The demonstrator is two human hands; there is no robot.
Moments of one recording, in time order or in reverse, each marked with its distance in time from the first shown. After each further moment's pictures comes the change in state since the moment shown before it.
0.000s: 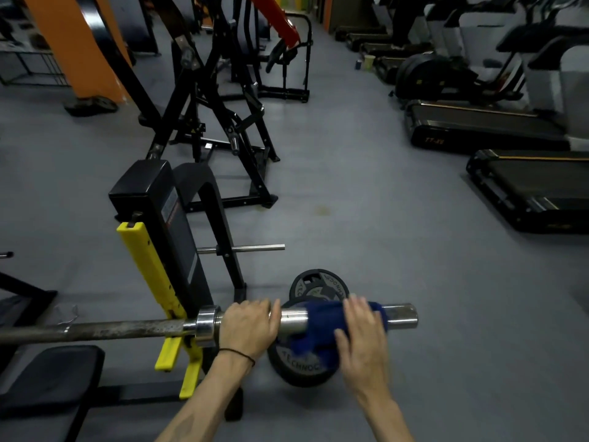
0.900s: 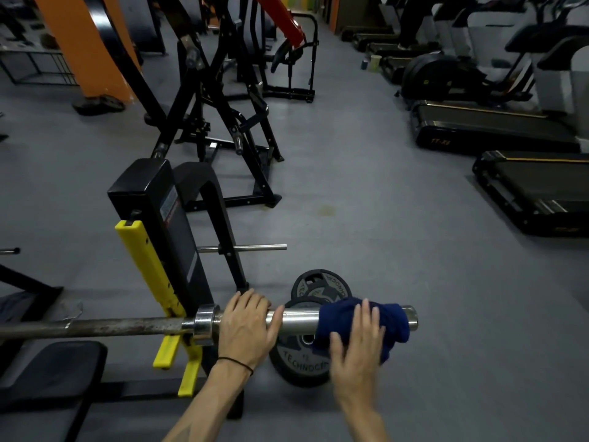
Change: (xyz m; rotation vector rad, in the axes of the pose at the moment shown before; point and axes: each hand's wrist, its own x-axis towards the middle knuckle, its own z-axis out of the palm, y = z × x) left_hand -0.008 0.006 0.001 -0.094 0.191 0.022; right_hand -0.011 -0.025 0.008 0.120 0.022 0.231
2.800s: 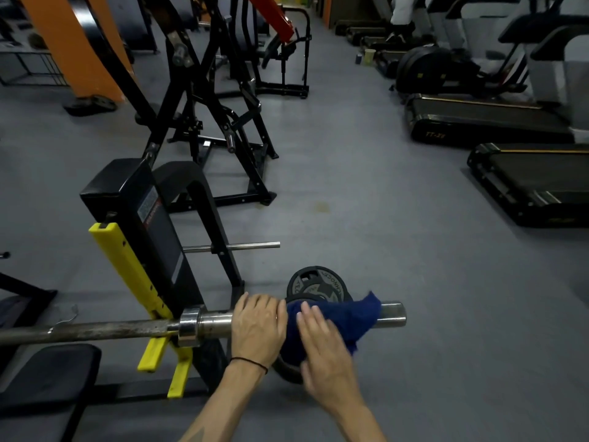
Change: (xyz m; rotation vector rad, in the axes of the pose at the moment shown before) left_hand 0.005 0.042 0.016 -0.014 -0.020 -0.053; right_hand -0.004 0.003 -0.003 -0.120 -0.241 -0.454
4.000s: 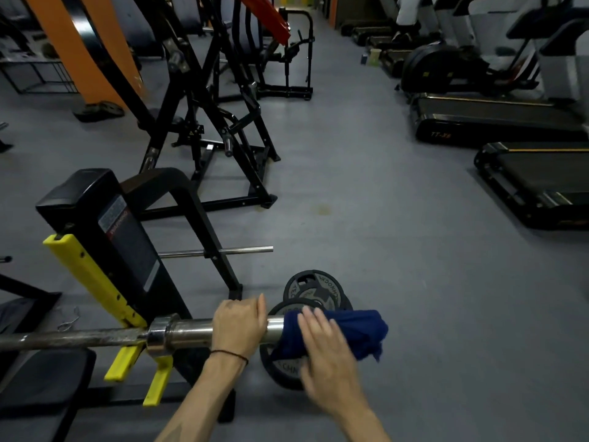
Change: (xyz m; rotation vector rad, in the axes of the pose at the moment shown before) left_hand 0.031 0.028 -0.008 0.090 -0.099 -0.059; right_hand 0.000 0.051 -0.032 -0.010 -0.035 -0.006
